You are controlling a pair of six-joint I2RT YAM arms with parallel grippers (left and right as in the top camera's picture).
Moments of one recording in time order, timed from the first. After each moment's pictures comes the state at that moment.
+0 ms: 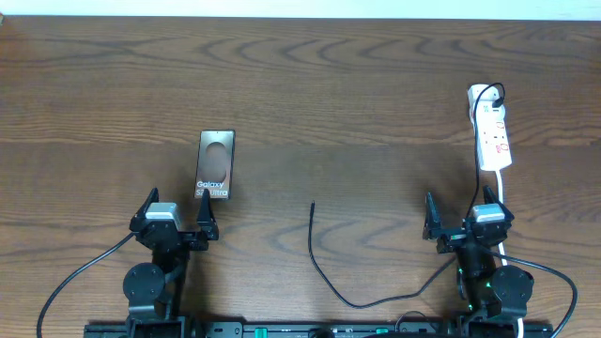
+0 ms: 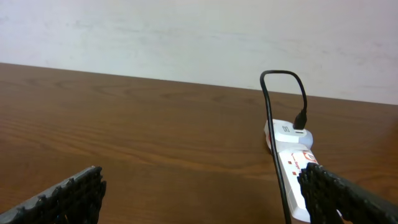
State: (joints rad) left arm 0.03 0.01 0.02 -0.10 0.10 -0.09; right arm -0.07 0.01 0.01 -0.06 -0.19 -0.06
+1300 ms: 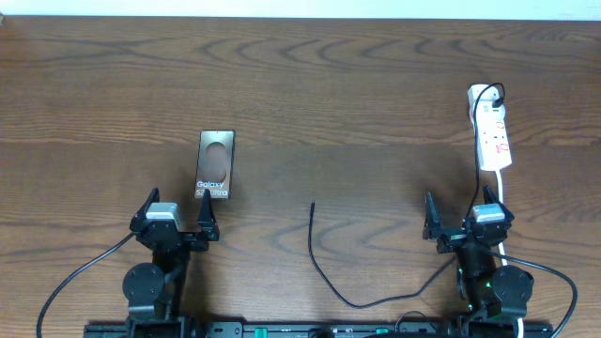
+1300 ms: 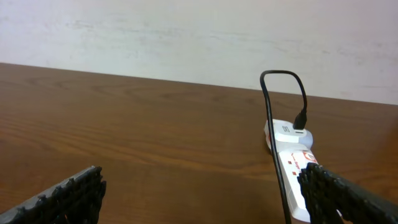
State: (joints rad) left arm 0.03 0.02 0.03 -0.10 0.10 -0.09; right arm -0.07 0.01 0.01 -0.06 -0.19 -0.06
